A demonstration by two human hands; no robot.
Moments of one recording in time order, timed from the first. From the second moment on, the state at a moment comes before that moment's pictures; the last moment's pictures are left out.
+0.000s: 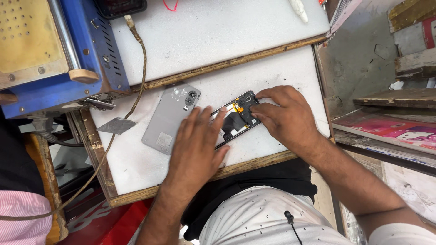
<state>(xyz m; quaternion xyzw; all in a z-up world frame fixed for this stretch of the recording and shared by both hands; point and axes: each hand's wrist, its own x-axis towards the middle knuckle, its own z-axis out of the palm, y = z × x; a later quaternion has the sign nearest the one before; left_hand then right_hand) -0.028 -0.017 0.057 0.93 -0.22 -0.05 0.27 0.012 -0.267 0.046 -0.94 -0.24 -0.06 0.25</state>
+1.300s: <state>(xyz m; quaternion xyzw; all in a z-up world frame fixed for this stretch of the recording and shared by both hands) -0.025 0.006 0.073 0.94 -0.21 0.06 0.25 0.190 -0.322 0.090 -0.96 -0.14 -0.13 0.21</state>
